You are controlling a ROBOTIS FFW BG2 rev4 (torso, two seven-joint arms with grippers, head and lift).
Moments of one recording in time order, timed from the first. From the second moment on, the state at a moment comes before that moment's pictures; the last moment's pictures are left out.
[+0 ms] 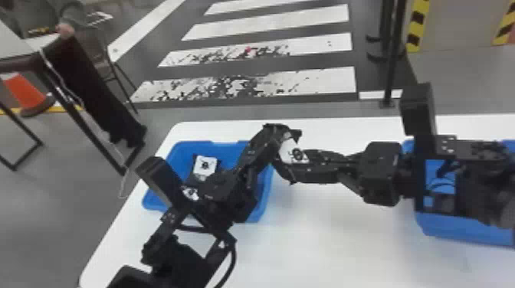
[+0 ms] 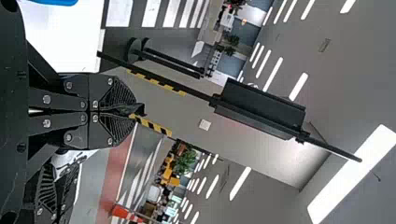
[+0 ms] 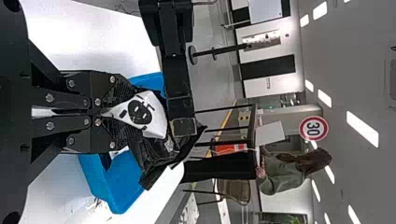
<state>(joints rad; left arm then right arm) 0.47 0.17 0.02 -2.28 0.56 0.23 -0.20 -0.28 -0.42 0.55 -1.95 -0.49 0.58 0.63</state>
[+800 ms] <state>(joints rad) 0.34 0.15 0.20 -1.89 0.32 -0.08 -0.10 -0.22 -0.40 0.43 -1.82 -0.58 0.47 0.63</state>
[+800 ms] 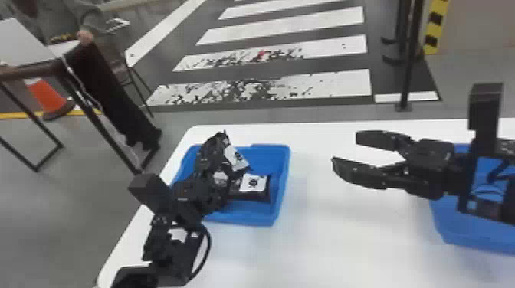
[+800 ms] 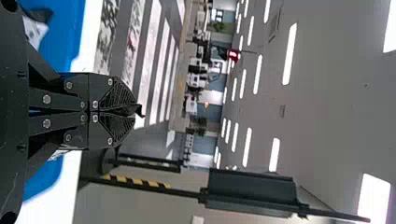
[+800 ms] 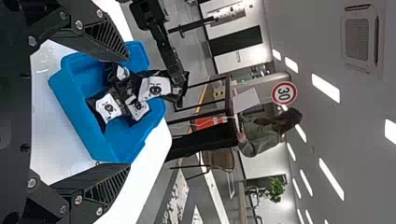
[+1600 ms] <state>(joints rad) 0.50 0.13 0.05 -2.09 0.25 -0.20 0.00 0.24 -0.25 -0.10 -2.16 -0.38 0.36 0.53</state>
